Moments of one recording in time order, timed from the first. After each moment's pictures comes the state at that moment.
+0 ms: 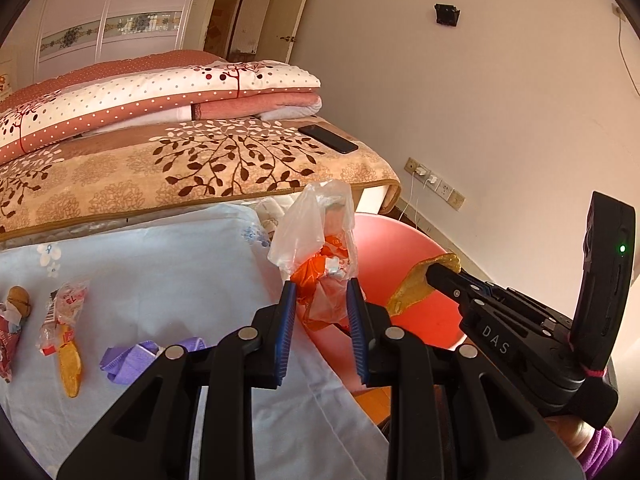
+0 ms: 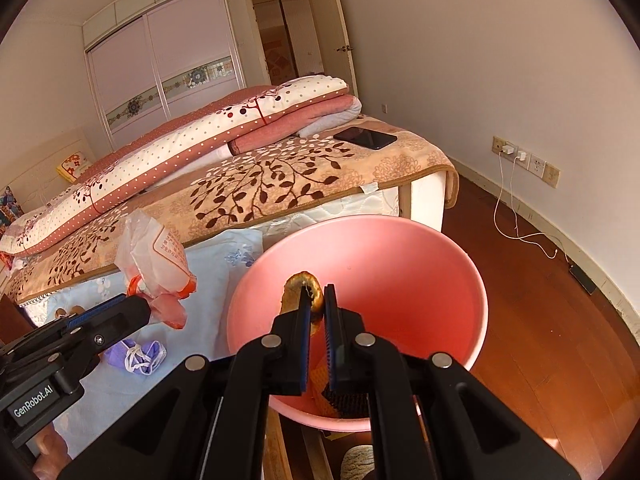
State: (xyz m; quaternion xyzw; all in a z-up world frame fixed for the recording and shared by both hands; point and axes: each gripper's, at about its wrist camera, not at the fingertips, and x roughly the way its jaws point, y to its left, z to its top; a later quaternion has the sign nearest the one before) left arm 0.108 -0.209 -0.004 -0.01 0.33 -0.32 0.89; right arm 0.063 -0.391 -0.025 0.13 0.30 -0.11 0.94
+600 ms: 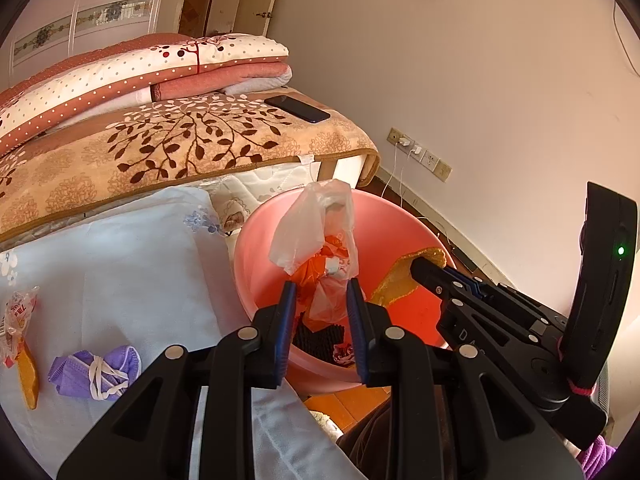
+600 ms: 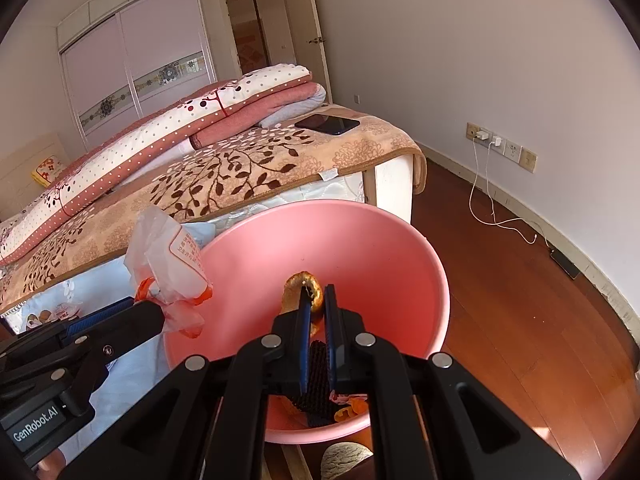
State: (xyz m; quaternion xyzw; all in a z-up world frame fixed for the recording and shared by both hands) left arm 0.116 -0.263 -0.024 0.02 0.37 -0.35 0.86; right arm 0.069 -0.422 -0.048 0.14 0.31 -0.15 0.93
